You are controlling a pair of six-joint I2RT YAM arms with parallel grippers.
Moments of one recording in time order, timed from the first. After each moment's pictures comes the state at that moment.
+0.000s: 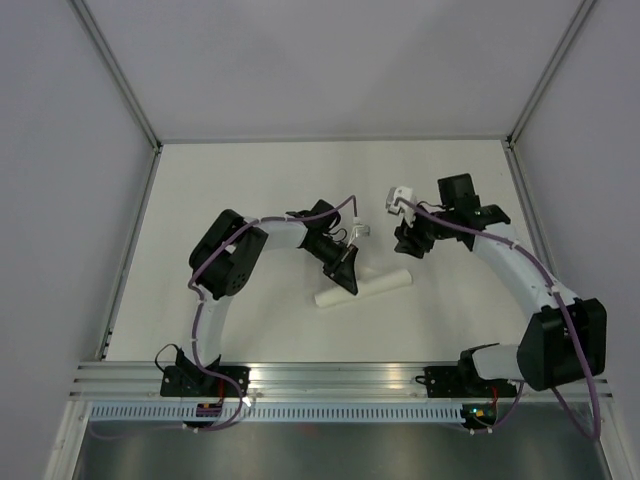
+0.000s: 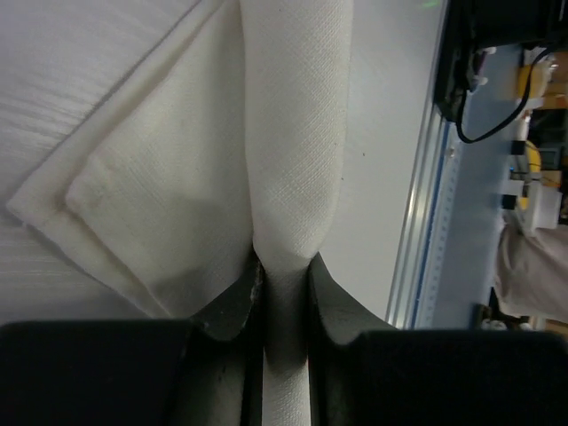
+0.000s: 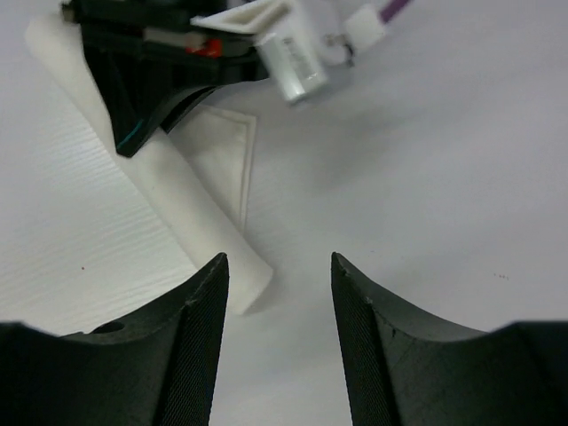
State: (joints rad) left arm -0.66 2.14 1.32 -0.39 0.99 0.12; right arm 0.18 1.39 1.11 -0.68 -0.67 -0.79
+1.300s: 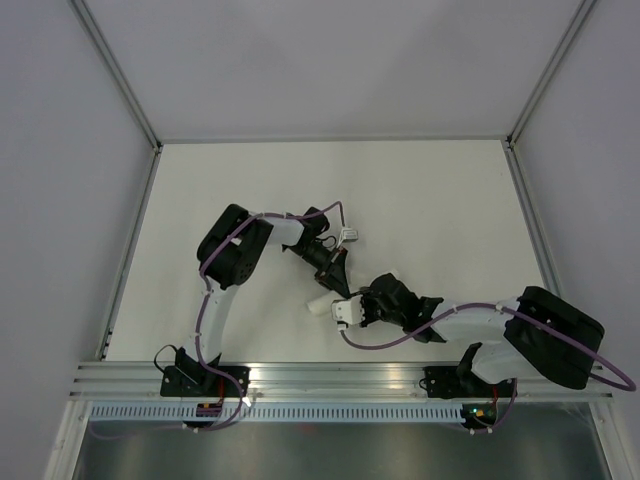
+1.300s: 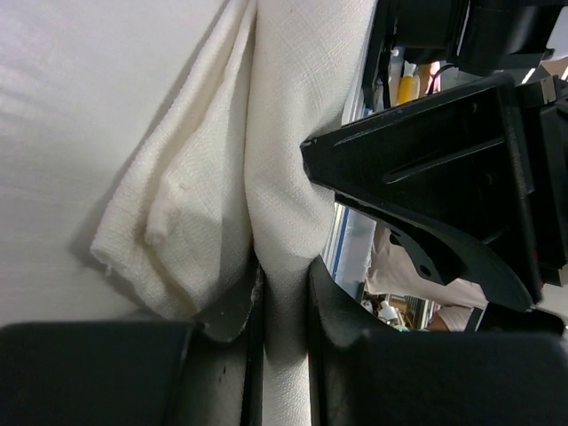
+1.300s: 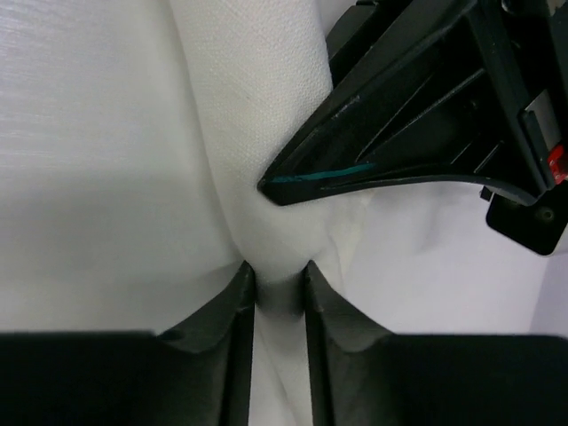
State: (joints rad) left arm -0.59 2.27 1.35 -0.55 1.23 0.04; right arm 0.95 1.35 0.36 0.28 0.04 -0.96
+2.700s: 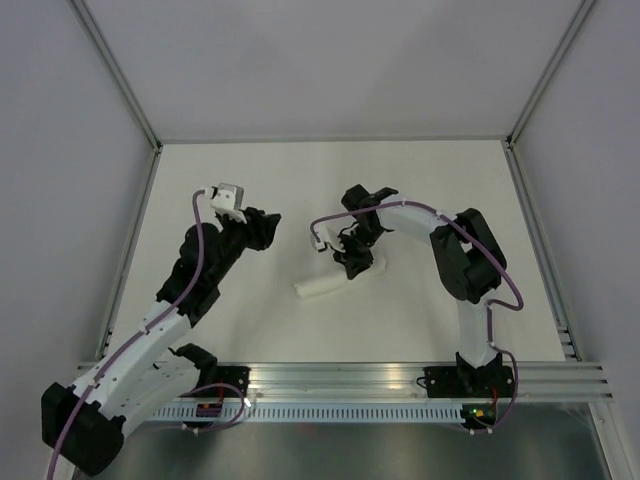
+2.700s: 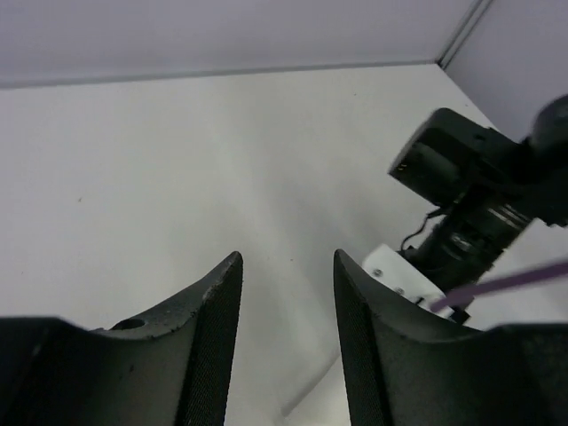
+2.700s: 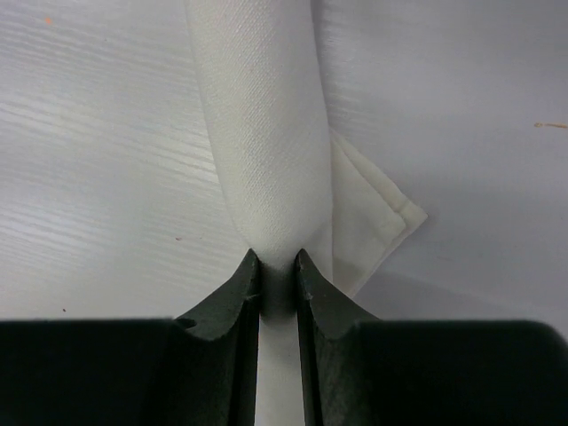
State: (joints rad) left arm -0.43 0.90 0.67 0.10 0.02 -0.29; right arm 0.60 2.00 1.40 -0.86 -0.58 -1.11
